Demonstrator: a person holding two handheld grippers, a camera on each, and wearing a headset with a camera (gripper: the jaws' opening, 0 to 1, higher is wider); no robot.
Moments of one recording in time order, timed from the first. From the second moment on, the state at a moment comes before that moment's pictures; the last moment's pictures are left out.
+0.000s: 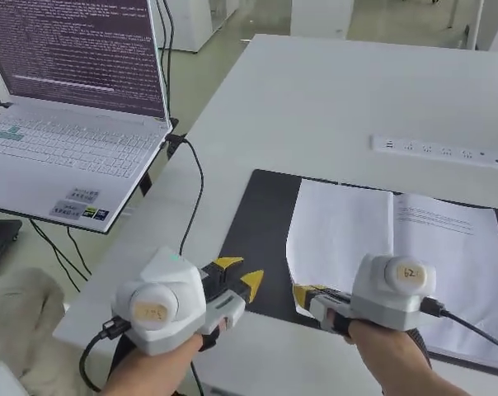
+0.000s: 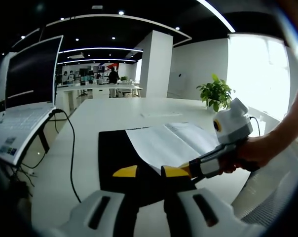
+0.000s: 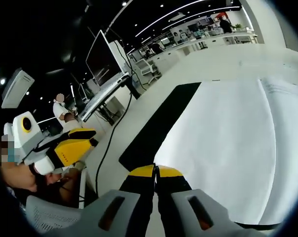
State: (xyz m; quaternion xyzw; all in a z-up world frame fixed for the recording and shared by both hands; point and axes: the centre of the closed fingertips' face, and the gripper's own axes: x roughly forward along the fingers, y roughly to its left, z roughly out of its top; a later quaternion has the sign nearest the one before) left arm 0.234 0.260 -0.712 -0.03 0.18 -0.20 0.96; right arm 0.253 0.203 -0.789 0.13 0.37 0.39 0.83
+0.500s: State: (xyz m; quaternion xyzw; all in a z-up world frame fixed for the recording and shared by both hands) left arm 0.234 0.247 -0.728 -0.01 0.20 -0.22 0.95; right arm 0.238 0.192 -0.787 0.15 0.38 0.39 0.83
